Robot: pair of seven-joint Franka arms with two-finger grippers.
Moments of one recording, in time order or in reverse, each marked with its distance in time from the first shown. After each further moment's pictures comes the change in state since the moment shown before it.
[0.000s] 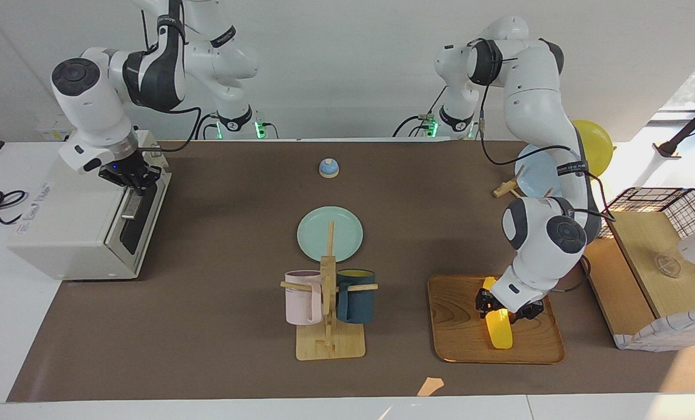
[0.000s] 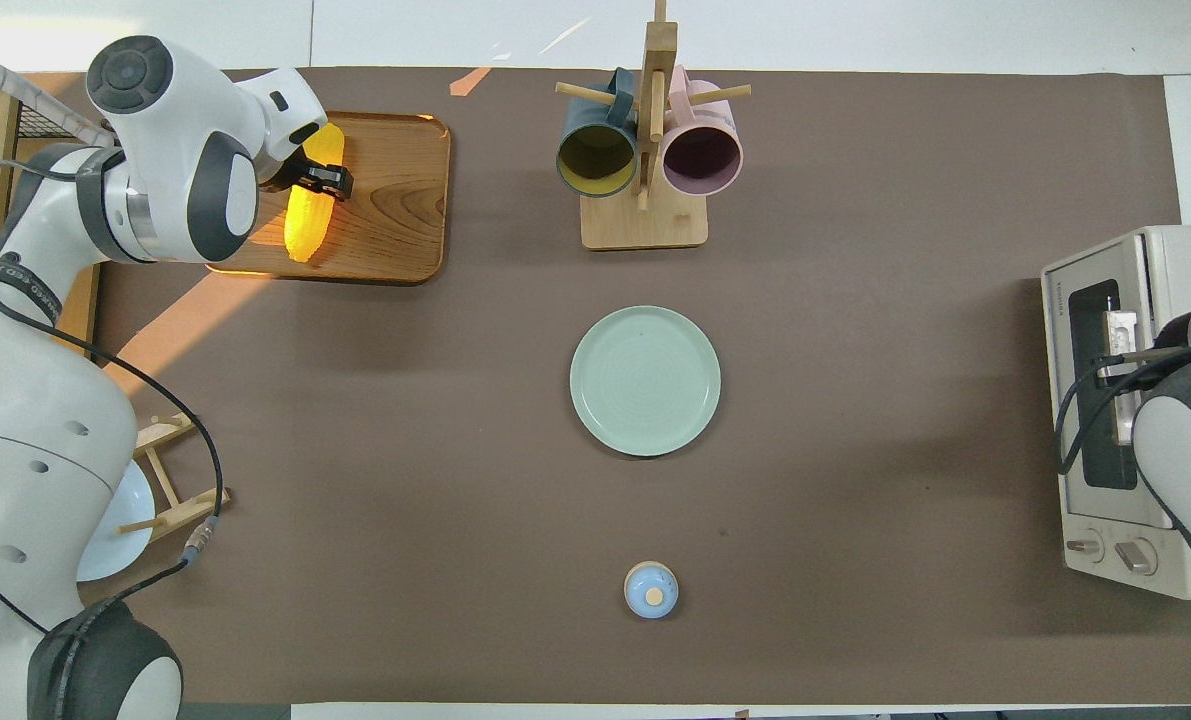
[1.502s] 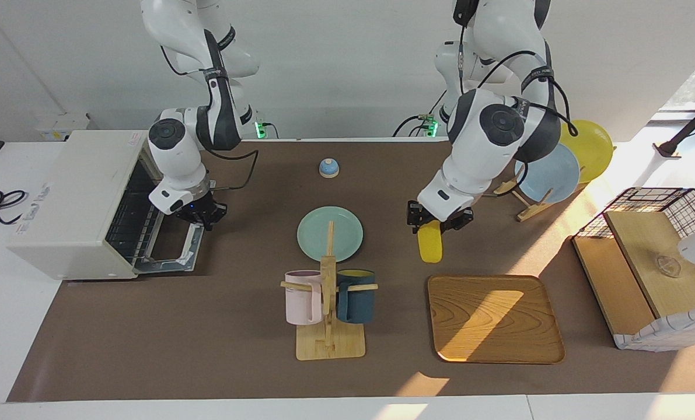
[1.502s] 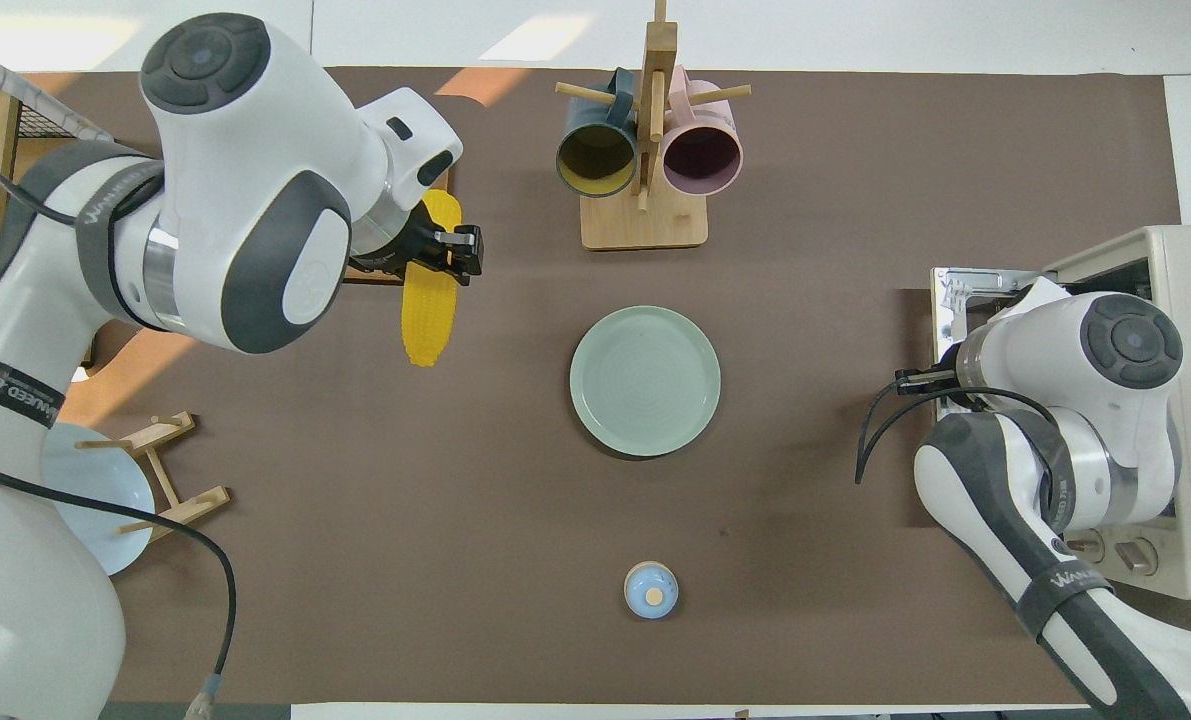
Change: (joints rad) left arm -0.278 -0.400 -0.007 -0.173 -0.105 -0.375 -0.425; right arm 0.152 0.144 0.021 -0.249 0.131 0.463 0.140
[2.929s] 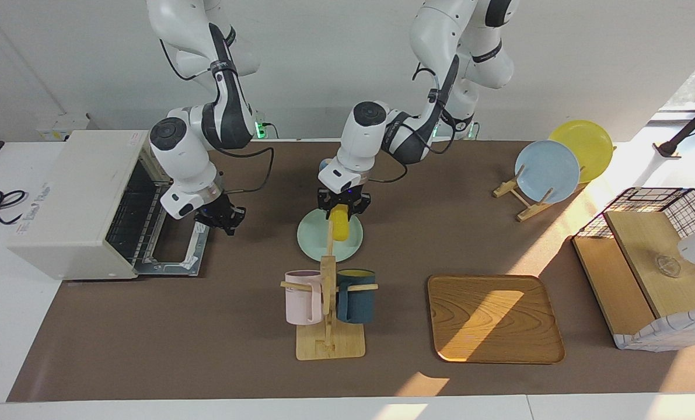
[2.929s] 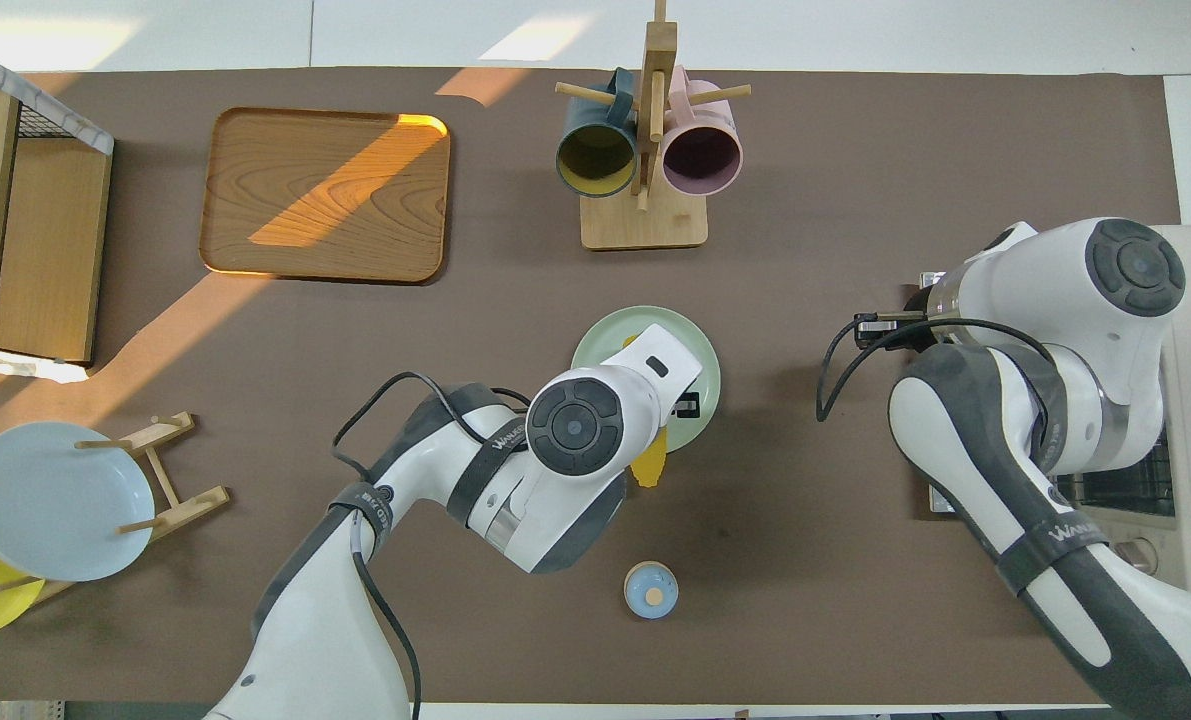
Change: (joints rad) left arm -0.385 0.043 0.000 -0.426 -0.001 0.737 -0.377; right arm 0.097 0.063 -0.020 0.205 0.169 -0.121 0.056
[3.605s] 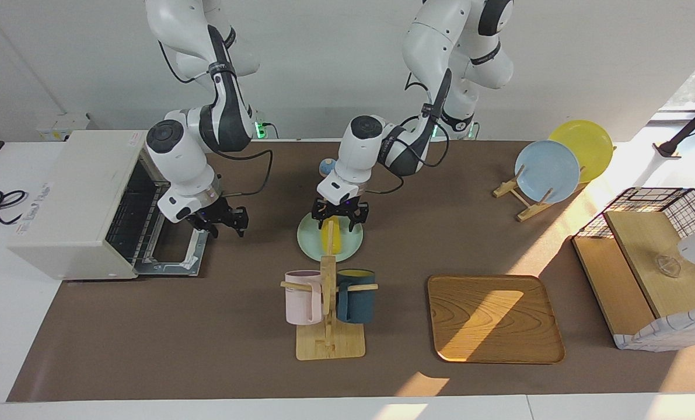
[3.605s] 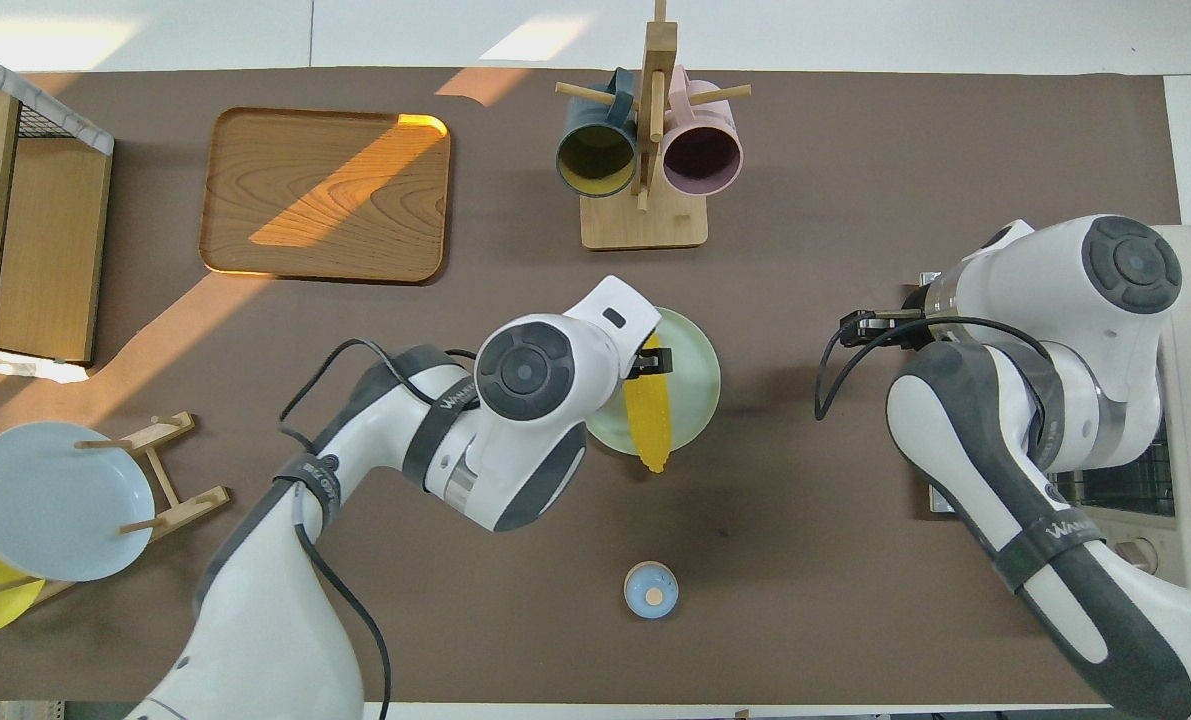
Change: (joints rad) left arm 0.081 -0.040 0.037 0.056 0.000 -0.128 0.043; right arm 0.002 0.004 0.001 0.004 0.000 0.000 0.000
